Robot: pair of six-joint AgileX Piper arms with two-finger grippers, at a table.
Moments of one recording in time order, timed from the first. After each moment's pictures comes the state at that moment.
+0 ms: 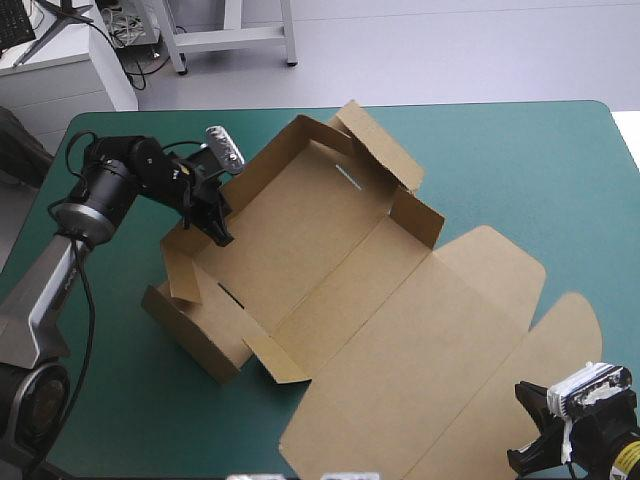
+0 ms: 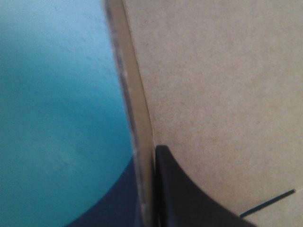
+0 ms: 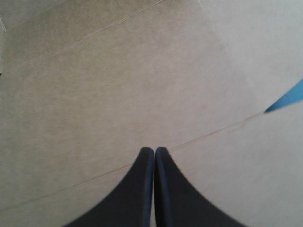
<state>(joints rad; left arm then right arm) -0.27 1.64 -1.56 -0.21 1.06 0.83 0.60 0.20 -0.50 -0.06 0.94 0.13</state>
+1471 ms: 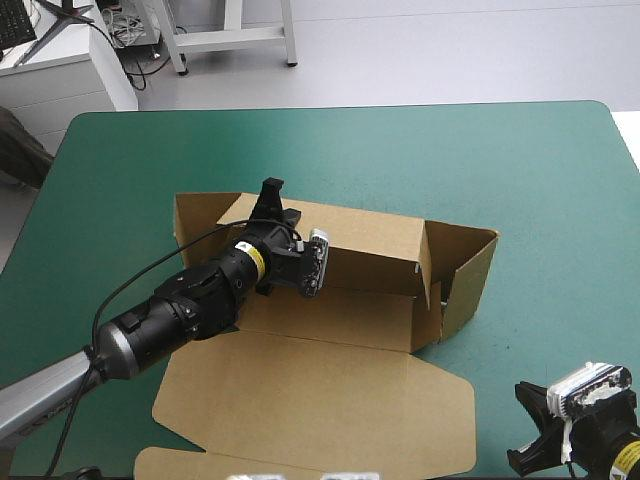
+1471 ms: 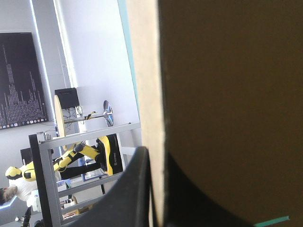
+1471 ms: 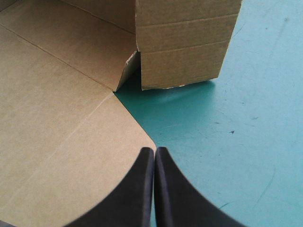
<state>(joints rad) -0.81 1.36 -0.99 0.94 0.36 0.37 0.60 0.20 -0.50 -0.06 0.94 0.13</state>
